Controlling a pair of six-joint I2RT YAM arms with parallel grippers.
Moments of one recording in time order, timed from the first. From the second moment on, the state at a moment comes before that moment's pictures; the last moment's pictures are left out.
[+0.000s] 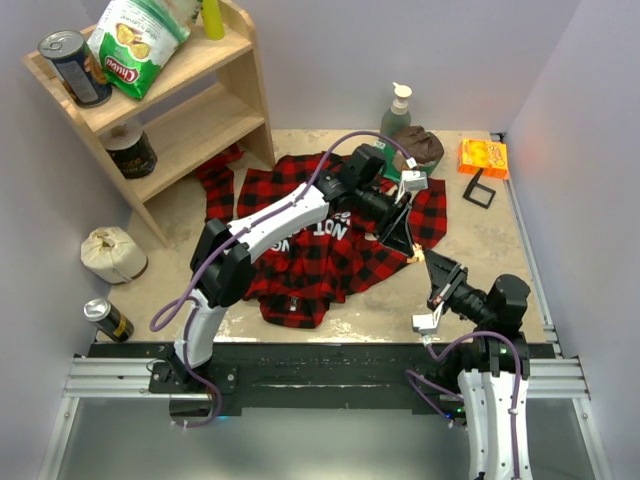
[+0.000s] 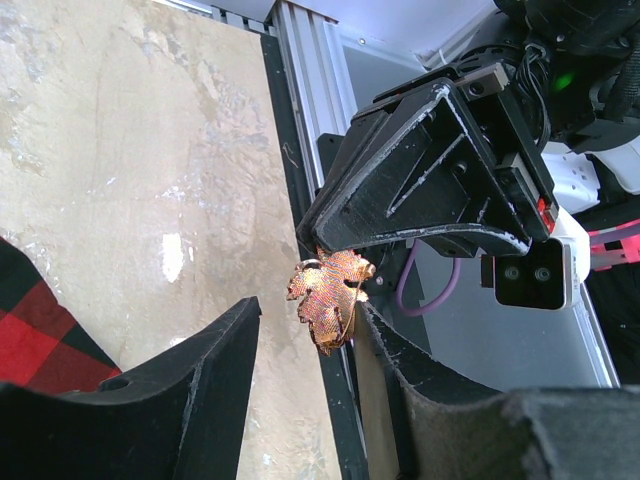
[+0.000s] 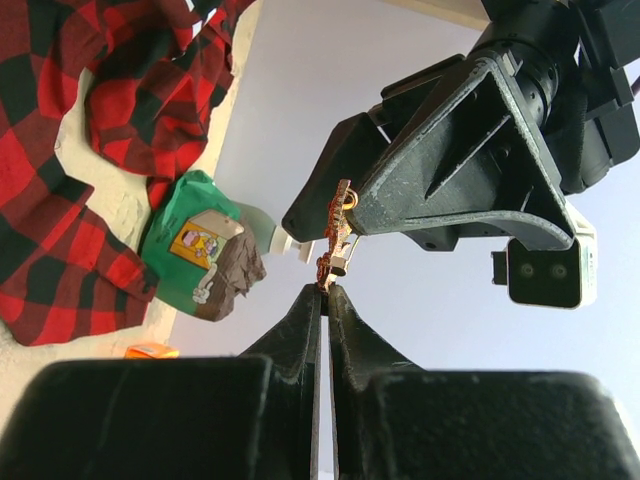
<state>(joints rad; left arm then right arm) -0.83 2.13 1.97 -0.48 1.06 -0.01 -0.12 0.22 0.38 -0.43 -0.91 -1.98</state>
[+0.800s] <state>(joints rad) -0.83 2.13 1.97 -0.50 1.04 0.00 -0.12 0.22 0.38 -0.43 -0.91 -1.98</state>
